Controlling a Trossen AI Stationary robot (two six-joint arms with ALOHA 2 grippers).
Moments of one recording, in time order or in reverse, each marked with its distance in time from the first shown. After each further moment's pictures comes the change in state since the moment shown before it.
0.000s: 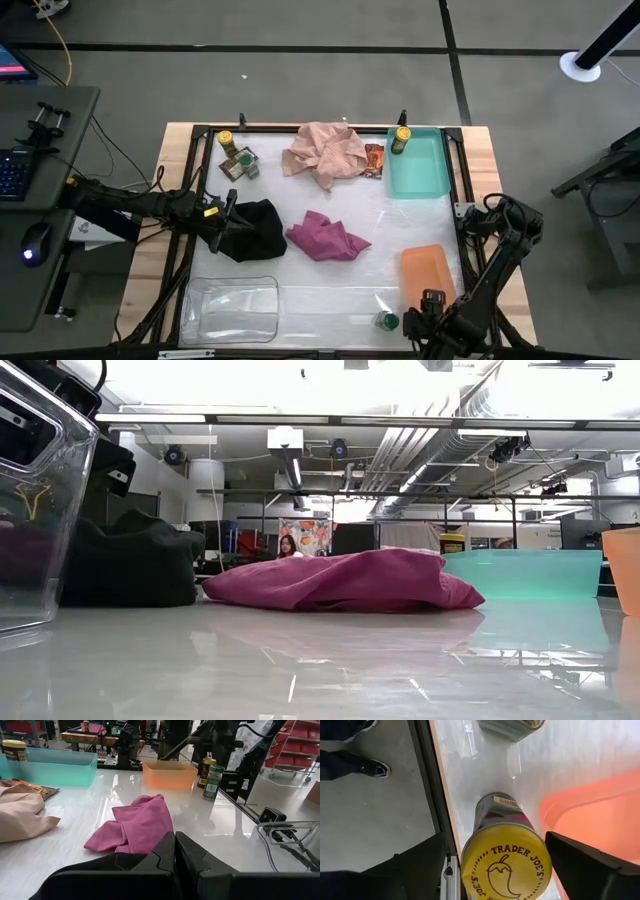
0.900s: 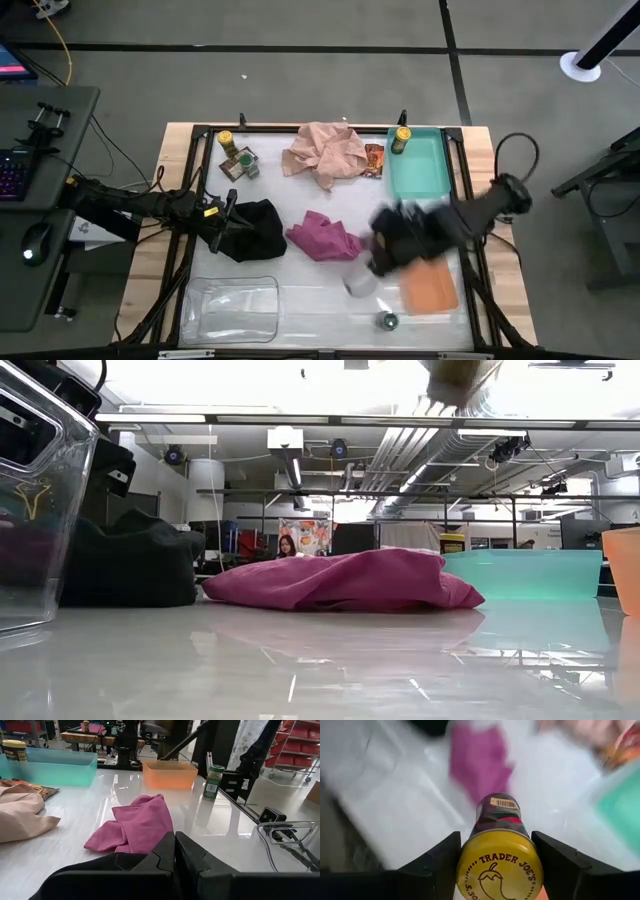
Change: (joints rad) left arm 0.000 0.000 0.000 0.000 0.000 0.000; right arm -0.572 -0.105 0.553 -0.479 0.355 -0.086
